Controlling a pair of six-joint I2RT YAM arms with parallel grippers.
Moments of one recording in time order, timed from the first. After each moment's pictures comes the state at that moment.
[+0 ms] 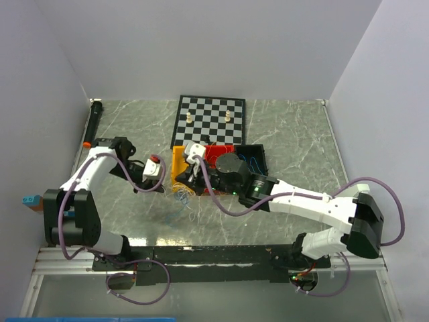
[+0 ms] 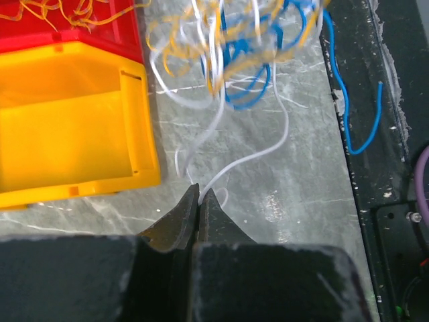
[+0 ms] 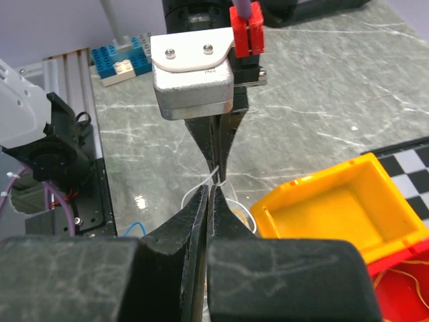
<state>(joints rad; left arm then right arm) -0.05 1.44 1.05 -1.33 0.99 1.75 1.11 1.33 1.05 0.11 -0.12 -0.01</state>
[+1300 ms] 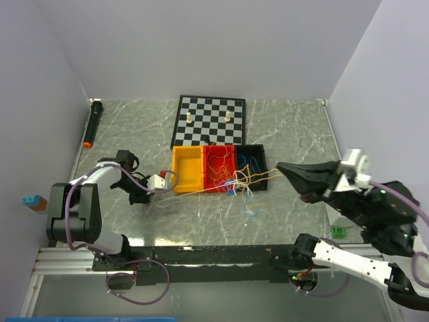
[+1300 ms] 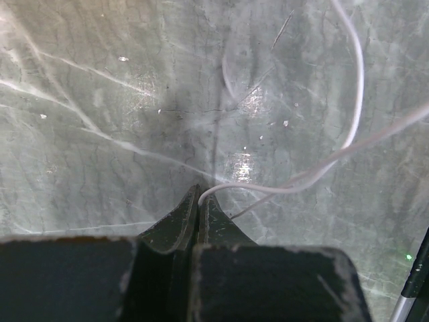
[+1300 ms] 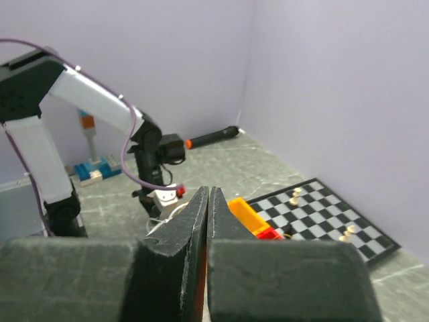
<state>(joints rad) -0.02 1.49 0.77 -0.84 0.52 1.41 1.01 0.52 1.16 -0.39 0.02 -0.09</state>
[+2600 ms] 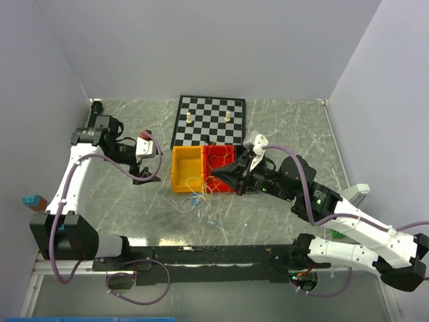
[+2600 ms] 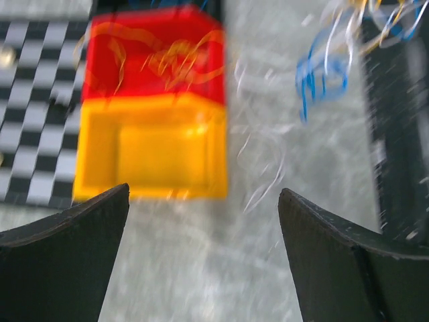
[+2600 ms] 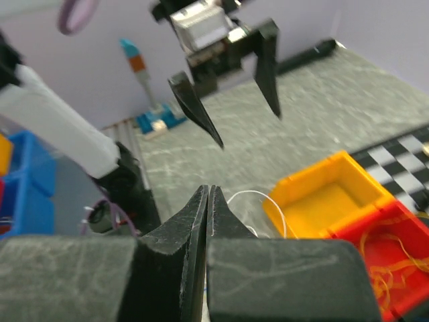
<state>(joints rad) -0.01 1.34 1.29 -1.28 1.03 1.48 1.01 0.86 0.98 -0.11 -0.13 0.17</state>
